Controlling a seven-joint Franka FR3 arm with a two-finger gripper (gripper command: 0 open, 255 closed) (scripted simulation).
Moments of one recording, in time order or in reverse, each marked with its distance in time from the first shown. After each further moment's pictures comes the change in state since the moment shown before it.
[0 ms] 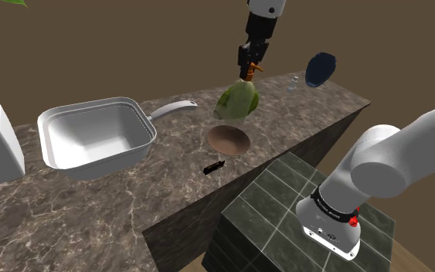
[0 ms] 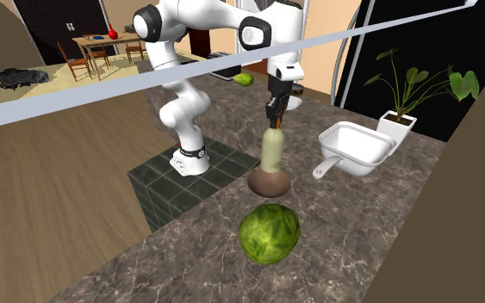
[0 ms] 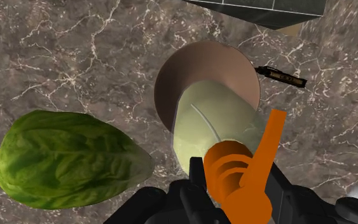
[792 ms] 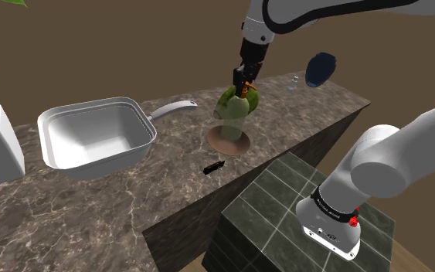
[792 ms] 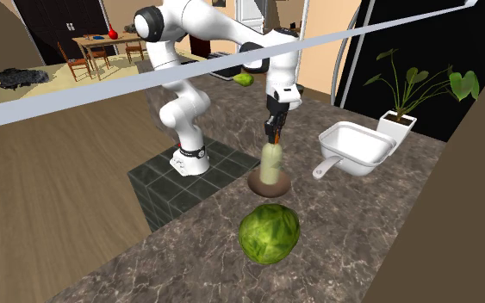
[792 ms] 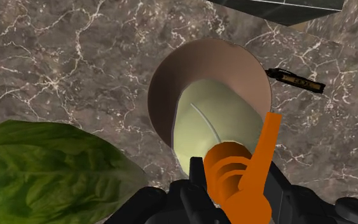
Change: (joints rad) arm 0.001 0.016 0.003 -0.148 0.001 0.164 0.003
